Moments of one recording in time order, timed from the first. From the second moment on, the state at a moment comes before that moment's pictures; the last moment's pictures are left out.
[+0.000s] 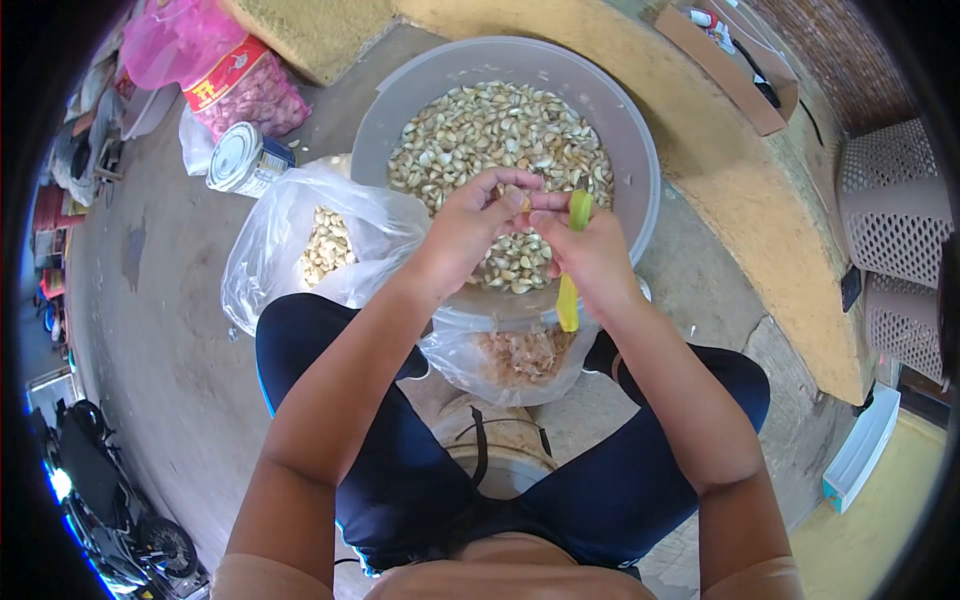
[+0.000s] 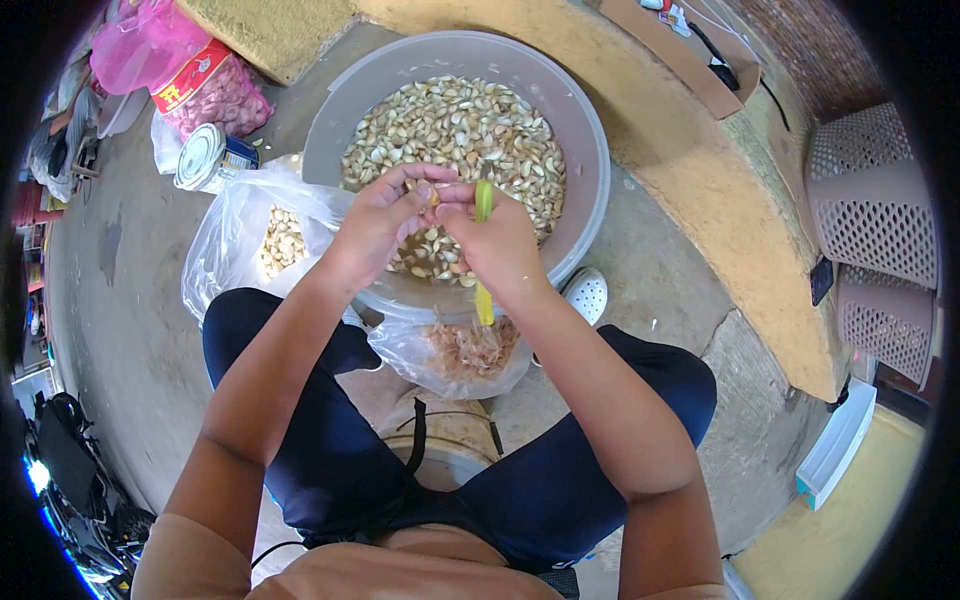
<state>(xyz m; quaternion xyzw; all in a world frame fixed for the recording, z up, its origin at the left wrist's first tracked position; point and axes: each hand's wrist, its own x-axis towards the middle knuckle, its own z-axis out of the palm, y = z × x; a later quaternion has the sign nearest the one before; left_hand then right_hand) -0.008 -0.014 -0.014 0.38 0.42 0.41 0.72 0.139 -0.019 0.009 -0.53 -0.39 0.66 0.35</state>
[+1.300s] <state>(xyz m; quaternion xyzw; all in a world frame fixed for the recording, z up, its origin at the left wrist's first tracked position) -0.011 -0.007 -0.027 0.25 0.42 0.39 0.78 0.143 -0.012 -0.015 -0.55 -0.64 0.38 0.38</state>
